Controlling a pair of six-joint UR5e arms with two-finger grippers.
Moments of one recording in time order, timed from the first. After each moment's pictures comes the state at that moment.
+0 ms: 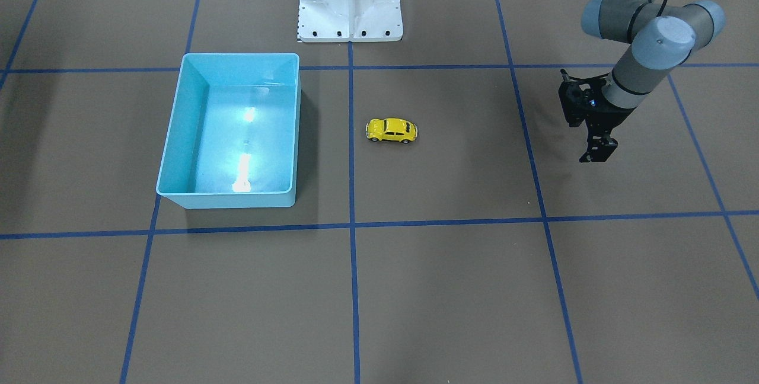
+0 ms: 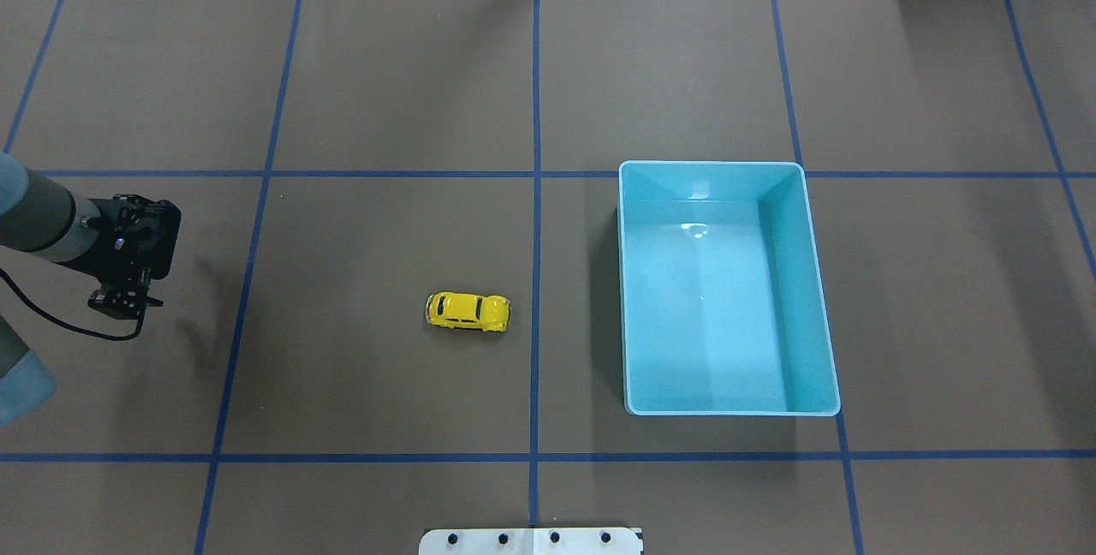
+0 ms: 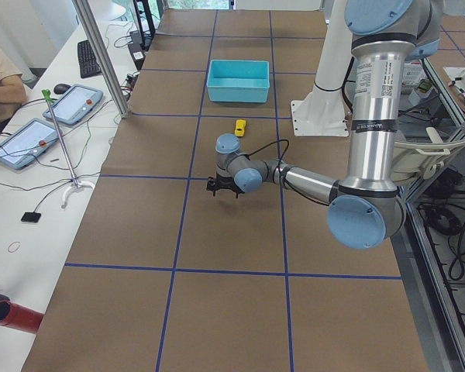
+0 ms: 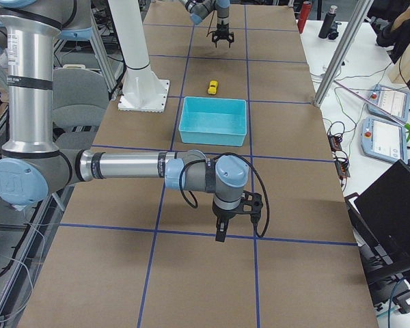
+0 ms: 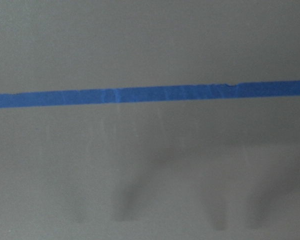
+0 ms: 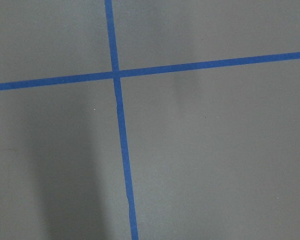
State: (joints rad) left arm -0.81 -1.60 -1.73 -2.04 -2.04 0.62; right arm 1.57 -1.63 1.71 -1.66 2.28 0.09
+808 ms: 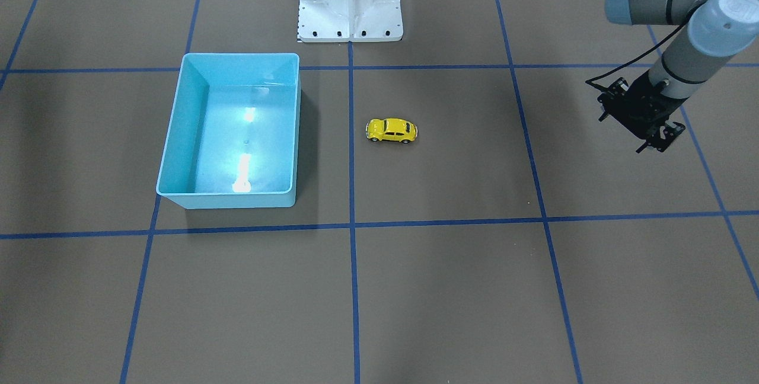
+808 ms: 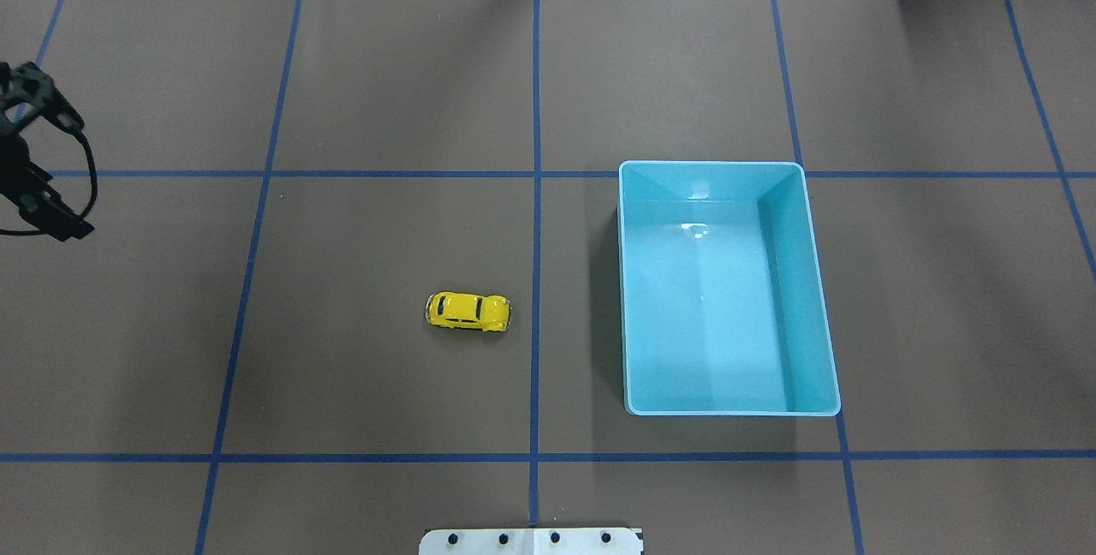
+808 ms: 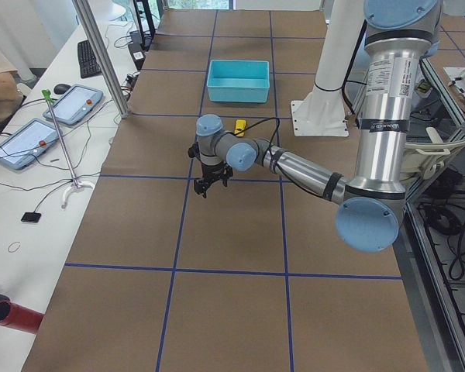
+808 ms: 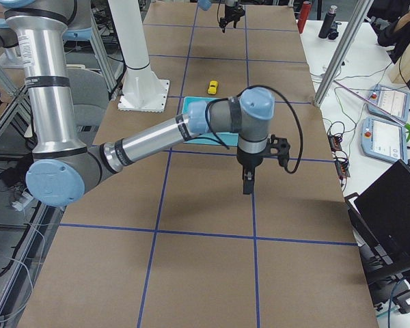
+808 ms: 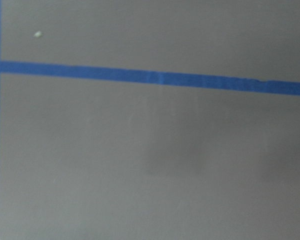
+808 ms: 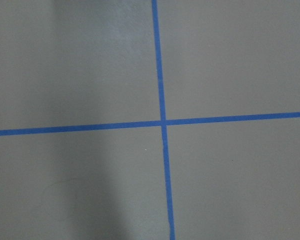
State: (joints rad) left arm -1.09 -1.63 -1.86 -1.65 -2.18 0.10; right arm 1.50 -1.34 1.93 -2.01 2.25 0.11
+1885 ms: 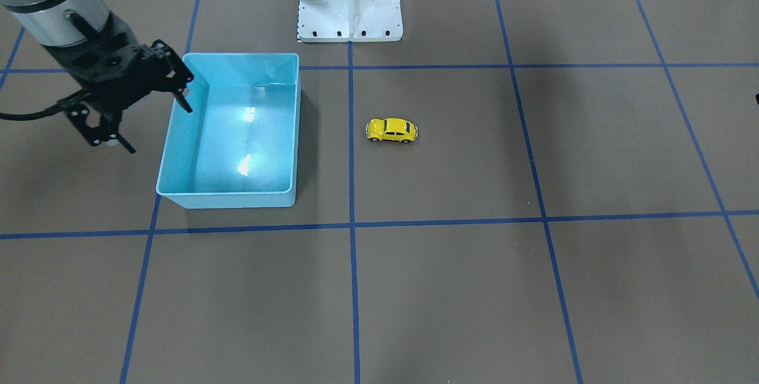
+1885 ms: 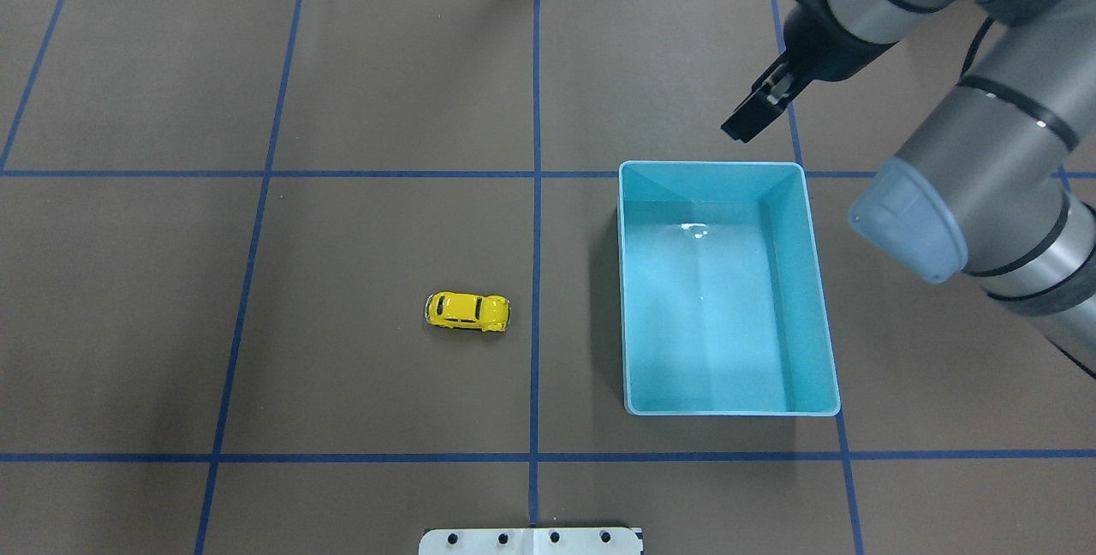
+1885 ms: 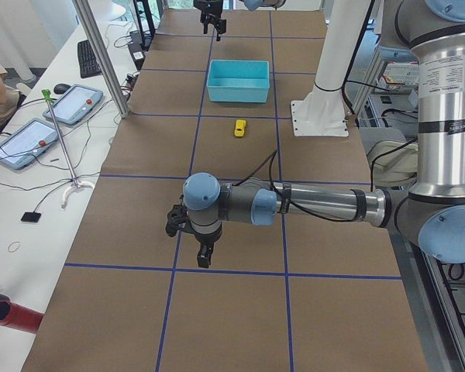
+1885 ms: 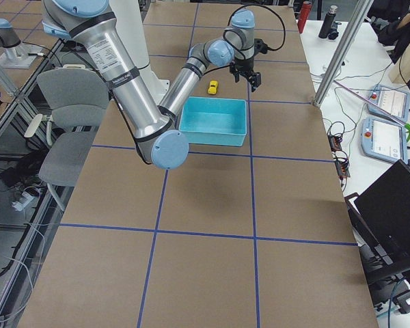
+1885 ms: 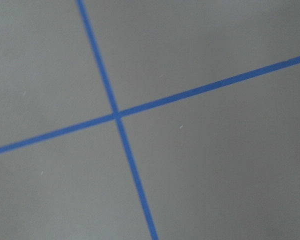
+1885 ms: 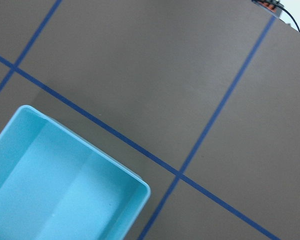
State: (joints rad) left arm -1.54 -1.47 -1.74 -1.54 -2.38 0.05; right arm 0.89 -1.01 1.98 -1.72 2.11 0.09
